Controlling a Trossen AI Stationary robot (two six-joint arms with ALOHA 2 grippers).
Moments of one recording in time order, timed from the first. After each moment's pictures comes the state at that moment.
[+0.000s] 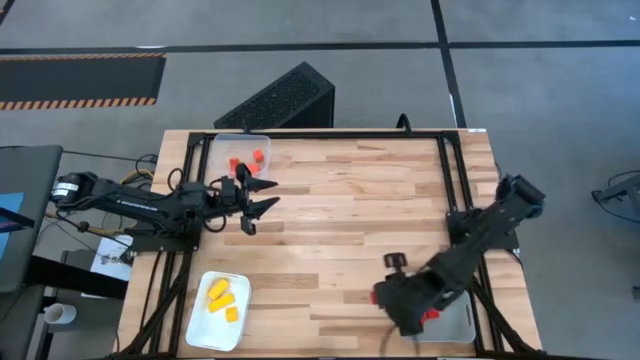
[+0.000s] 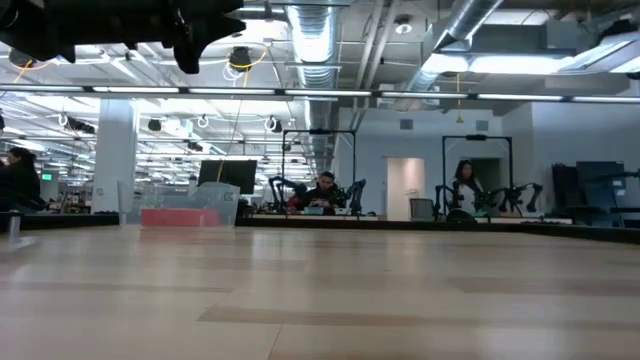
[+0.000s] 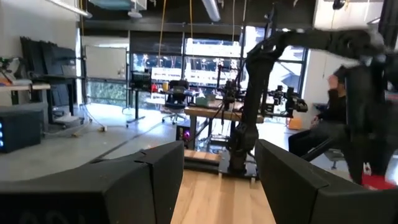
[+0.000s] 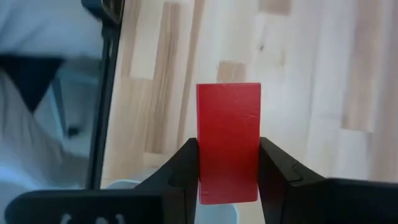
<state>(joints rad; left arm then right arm) -0.03 0.92 0.31 0.83 -0.22 -0.04 0.70 1.67 1.51 -1.05 0.15 0.53</state>
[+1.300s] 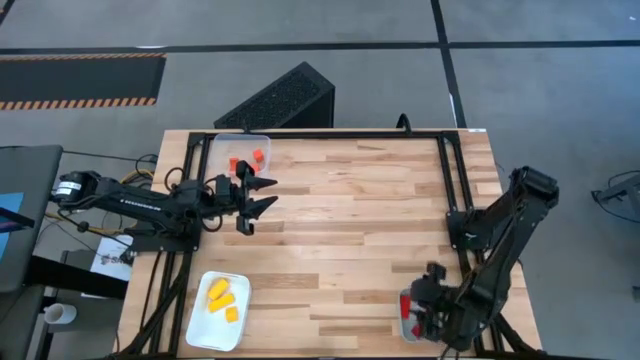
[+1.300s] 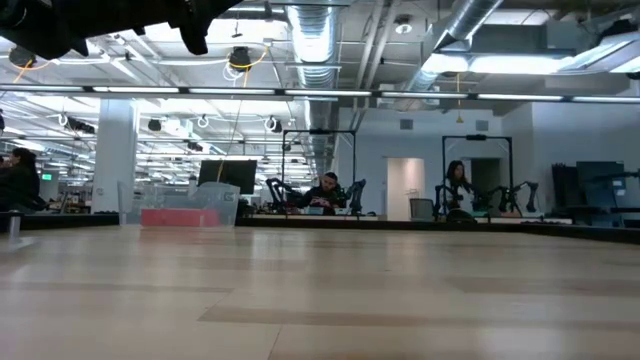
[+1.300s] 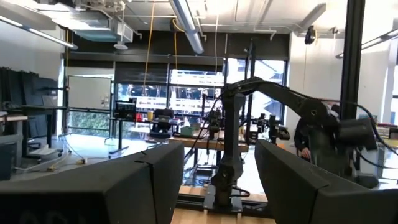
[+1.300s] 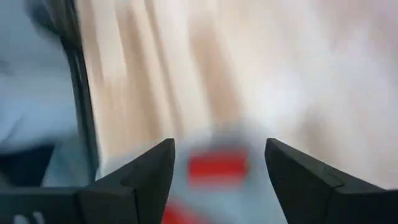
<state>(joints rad) -0.03 0.97 0.33 0.99 -0.14 -0.02 1.00 1.52 1.11 -0.87 0.44 1.27</state>
